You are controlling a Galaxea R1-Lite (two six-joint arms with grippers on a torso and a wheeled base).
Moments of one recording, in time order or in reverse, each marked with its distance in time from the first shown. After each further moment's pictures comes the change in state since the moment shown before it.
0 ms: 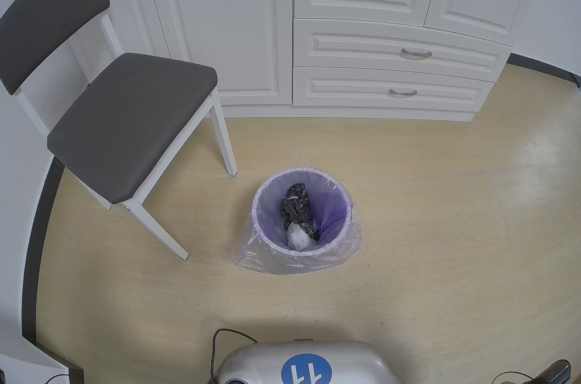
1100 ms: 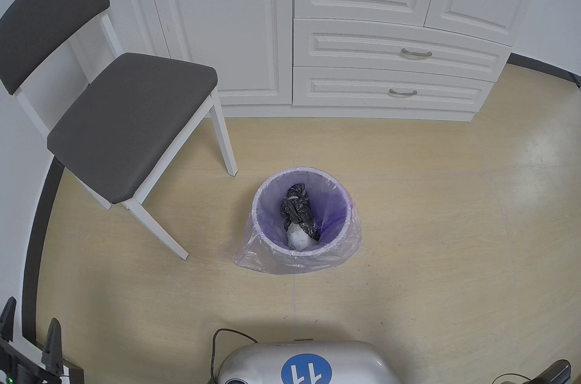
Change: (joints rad) left arm -0.004 -0.021 0.281 0.154 0.243 0.065; right arm -0.001 0.002 0.350 -0.191 -0.015 -0.215
